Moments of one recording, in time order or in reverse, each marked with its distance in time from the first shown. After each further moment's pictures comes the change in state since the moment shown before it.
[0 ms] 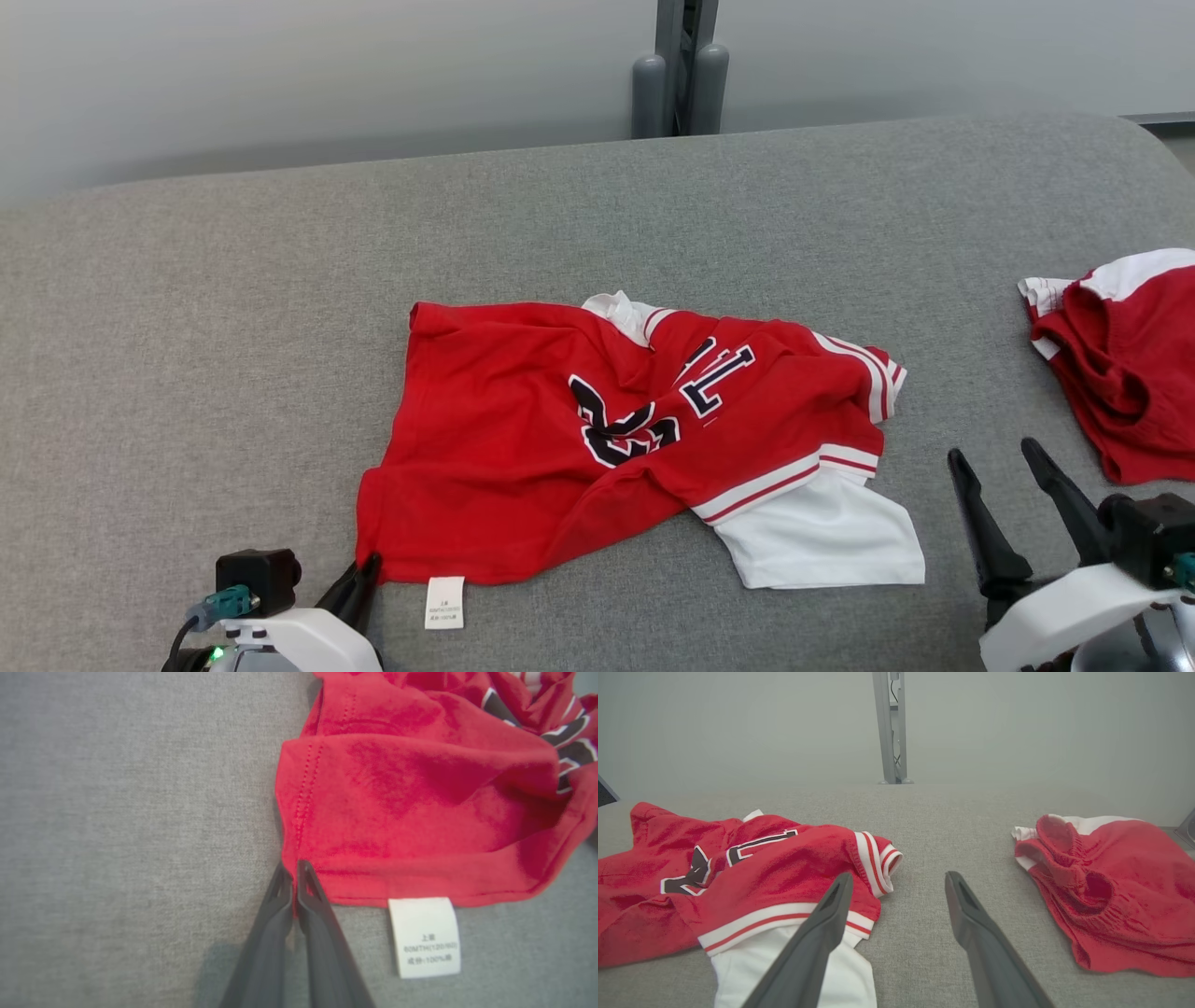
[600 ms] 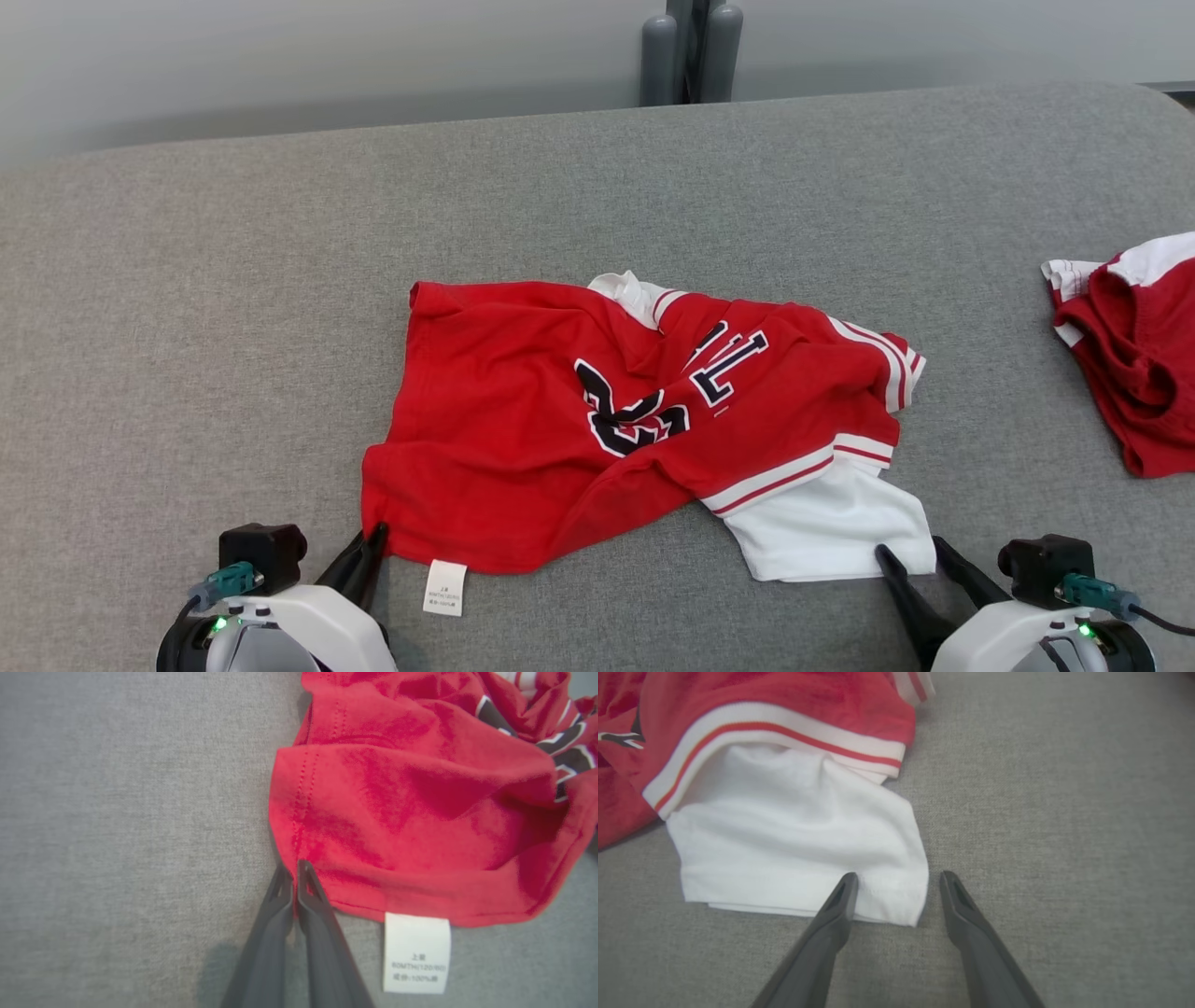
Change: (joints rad) left arm -0.010 0.012 -0.021 -0.078 0.004 0.020 0.007; right arm -0.034 -0.032 0.180 0.314 0.153 0.000 0.057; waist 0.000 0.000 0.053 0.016
